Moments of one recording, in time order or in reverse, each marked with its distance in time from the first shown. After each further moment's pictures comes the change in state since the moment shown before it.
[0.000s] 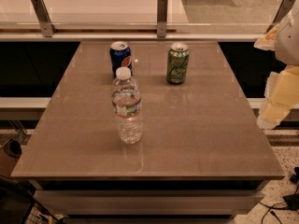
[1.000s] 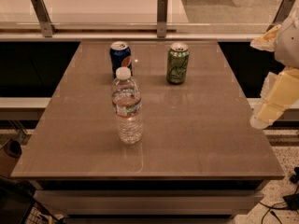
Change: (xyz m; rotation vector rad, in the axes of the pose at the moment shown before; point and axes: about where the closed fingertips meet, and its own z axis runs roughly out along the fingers) arm -0.009 0.000 0.004 0.010 -0.110 0.010
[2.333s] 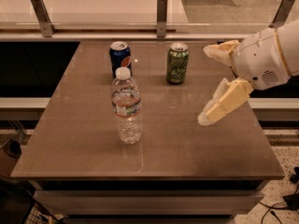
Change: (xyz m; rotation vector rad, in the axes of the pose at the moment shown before) arm -0.079 0.006 0.051 -0.075 -0.520 -0.004
